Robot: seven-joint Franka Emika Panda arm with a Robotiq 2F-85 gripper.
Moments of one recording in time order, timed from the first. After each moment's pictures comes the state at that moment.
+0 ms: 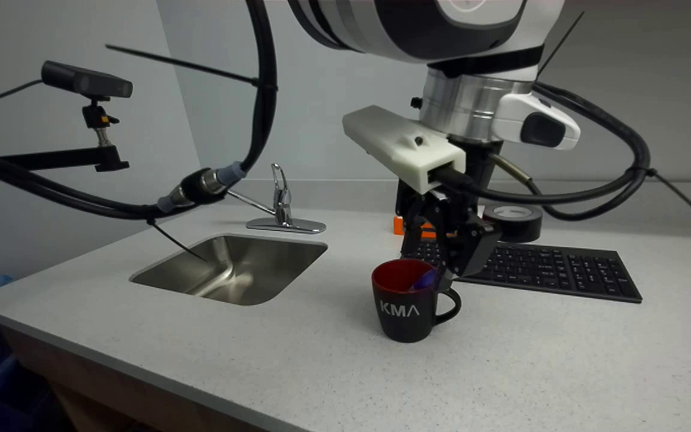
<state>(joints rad) -0.27 -0.24 -0.24 -2.51 0.27 2.24 0.08</state>
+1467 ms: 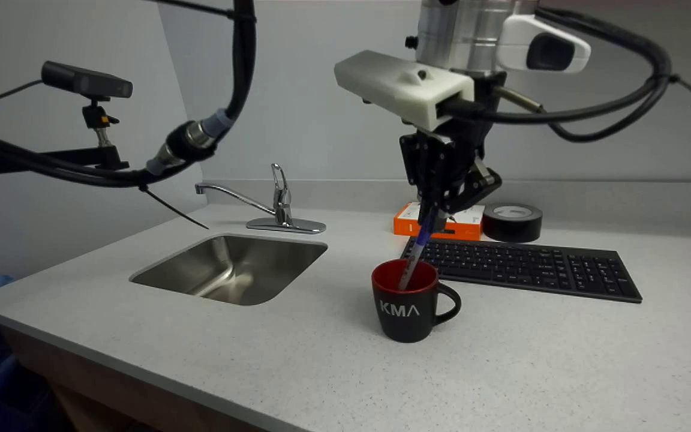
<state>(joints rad) -0.27 -0.35 -0.23 -2.49 0.25 2.24 0.06</state>
